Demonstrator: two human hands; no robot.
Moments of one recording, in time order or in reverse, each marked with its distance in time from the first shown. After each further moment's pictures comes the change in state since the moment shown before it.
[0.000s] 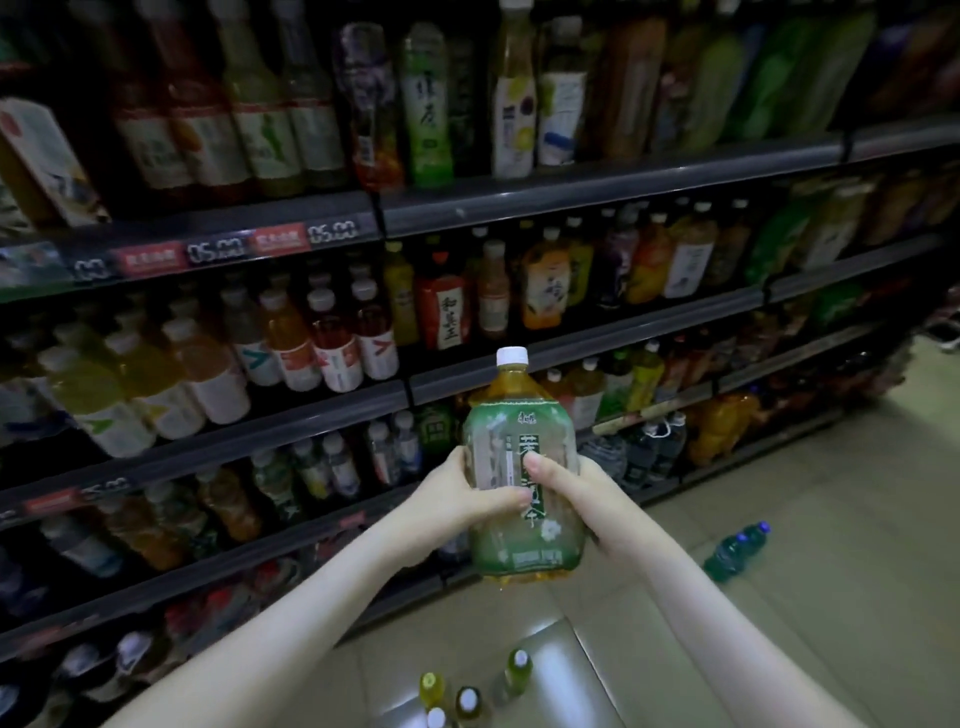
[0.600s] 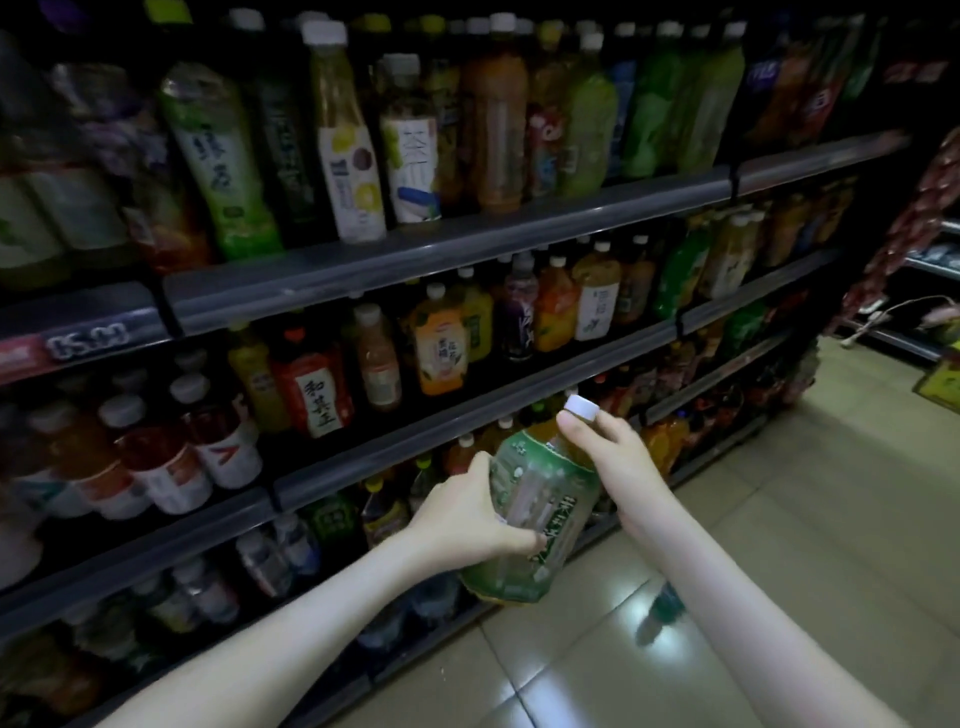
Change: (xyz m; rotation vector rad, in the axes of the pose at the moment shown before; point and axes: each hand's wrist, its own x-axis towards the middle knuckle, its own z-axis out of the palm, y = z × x) left_hand 0.175 0.083 0.091 0.725 -0.046 0.165; right_hand 0.078 -0.066 -0.184 -0.105 0.516 -0.112
